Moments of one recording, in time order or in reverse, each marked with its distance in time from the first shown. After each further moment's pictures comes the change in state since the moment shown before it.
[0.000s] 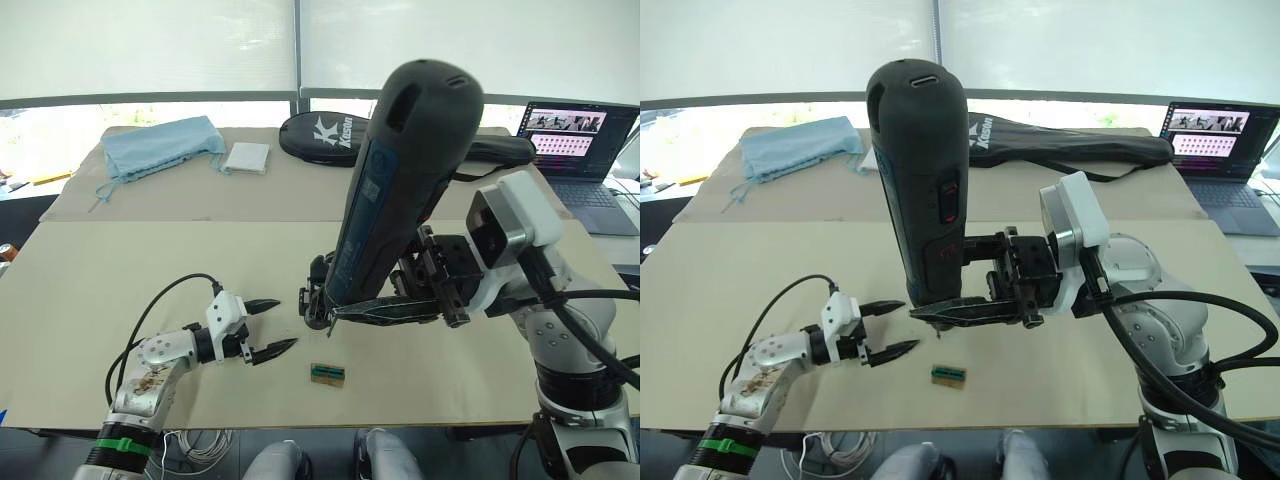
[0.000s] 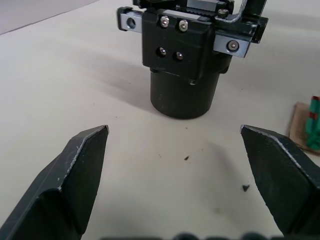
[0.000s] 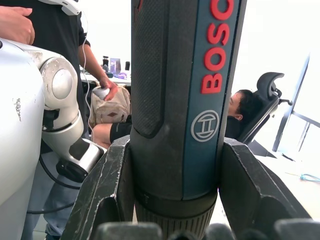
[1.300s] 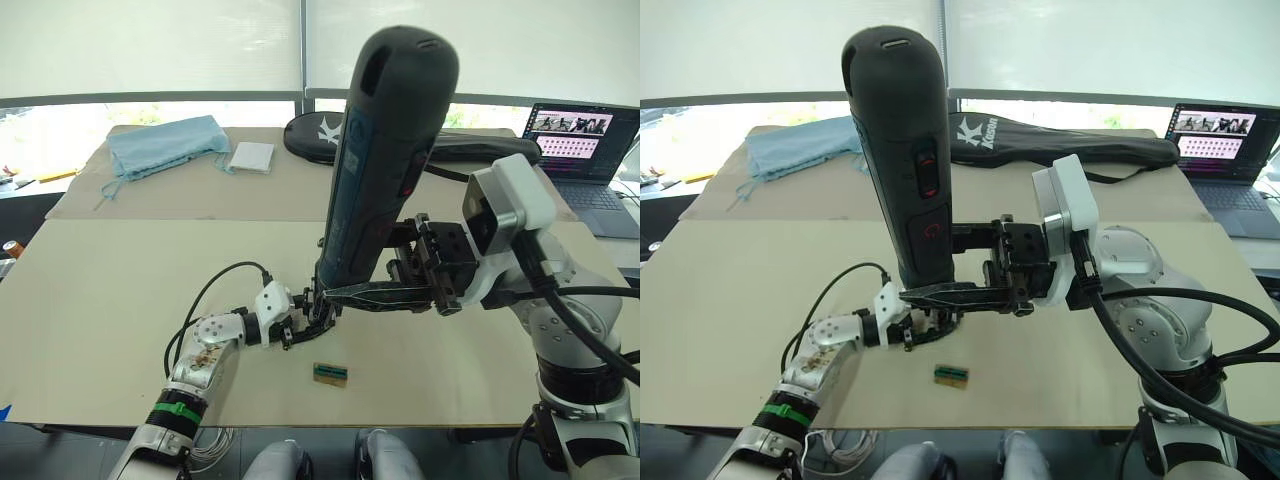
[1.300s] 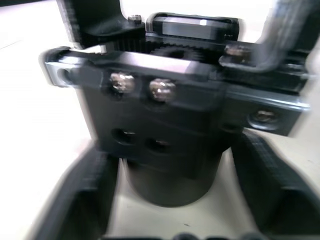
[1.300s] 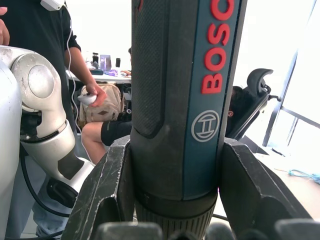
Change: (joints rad) left arm -0.178 -0.149 -0.110 0.195 0.121 -0.102 0.026; right arm -0.046 -0.004 0.000 -0.014 0.011 0.046 -0.088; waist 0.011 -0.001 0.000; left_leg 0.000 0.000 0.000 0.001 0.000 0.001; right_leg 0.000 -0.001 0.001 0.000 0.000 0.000
